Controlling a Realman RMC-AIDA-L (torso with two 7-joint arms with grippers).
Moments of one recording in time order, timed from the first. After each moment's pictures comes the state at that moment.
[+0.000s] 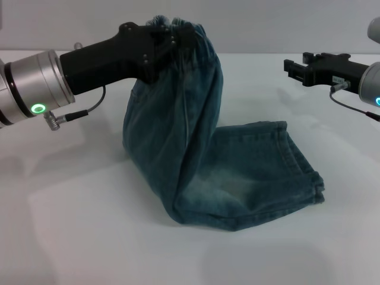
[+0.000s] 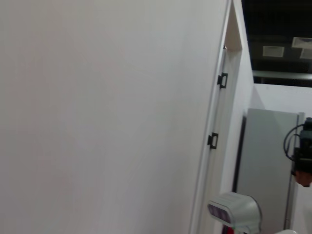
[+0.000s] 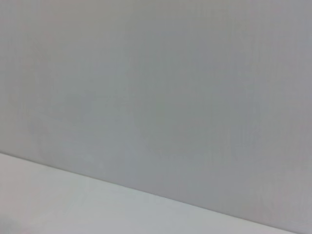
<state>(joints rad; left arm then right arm) -0.64 -2.07 0.85 0.57 1.49 1.57 -1.32 0.55 2.07 -1.19 -0.74 -1.69 -0.63 1.69</state>
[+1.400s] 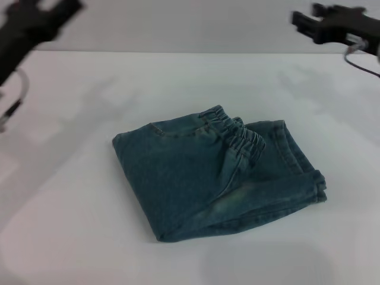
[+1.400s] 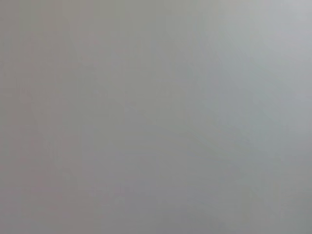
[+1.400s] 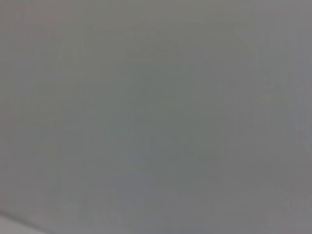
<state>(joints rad) -0.50 -2.06 0.83 0.42 1.02 1.44 -1.05 0.51 2.07 -1.13 -0.93 -1.65 -0.74 1.68</state>
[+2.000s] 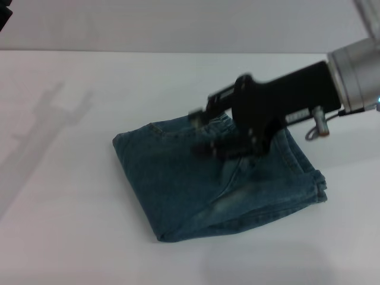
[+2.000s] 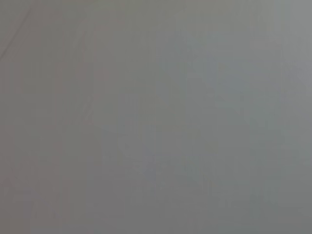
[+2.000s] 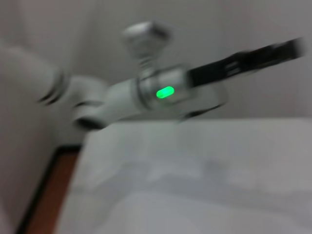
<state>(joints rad) -0.39 -2.06 0.81 0.38 0.83 1.44 -0.97 0.68 2.06 -1.16 -1.18 -1.90 -1.68 1.76</state>
